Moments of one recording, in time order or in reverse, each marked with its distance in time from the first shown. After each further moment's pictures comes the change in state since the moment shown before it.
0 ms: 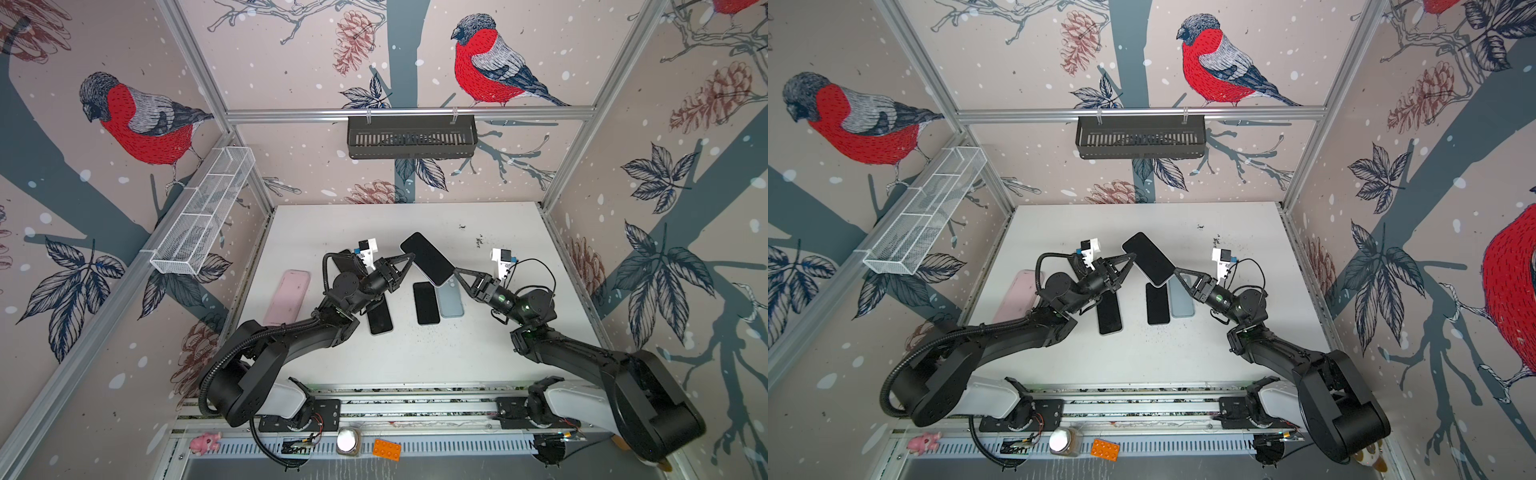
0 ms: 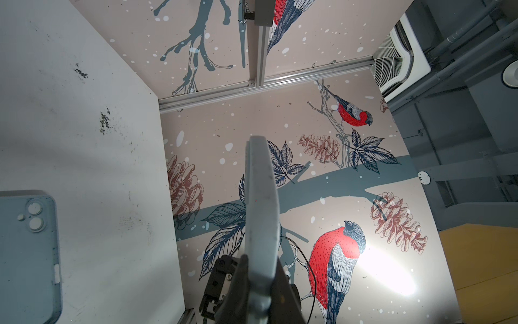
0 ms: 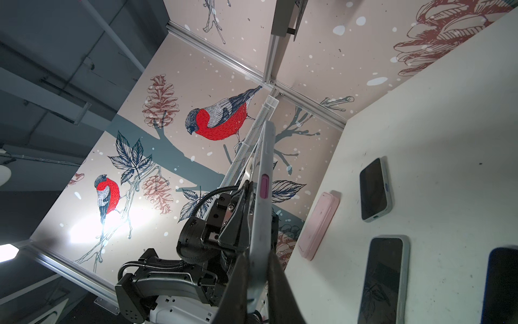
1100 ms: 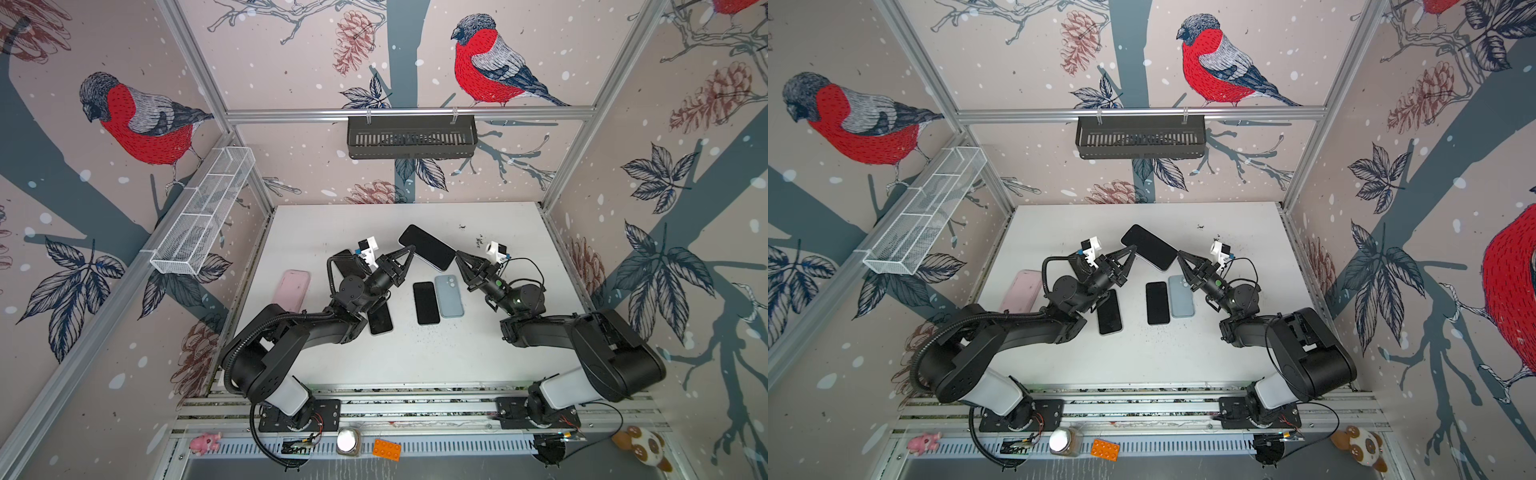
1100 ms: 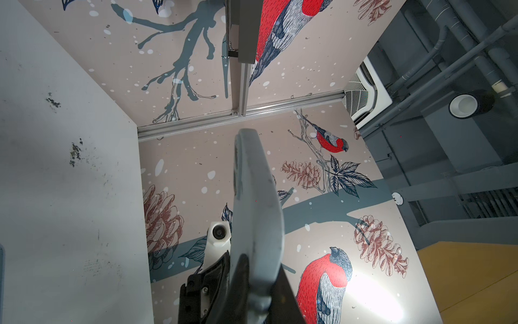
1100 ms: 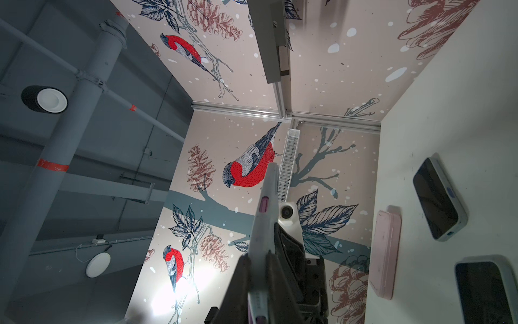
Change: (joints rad) left arm -0.040 0.152 0.029 0.233 -0.152 -0.048; right arm -0.011 0.284 0.084 0.315 0.151 0.430
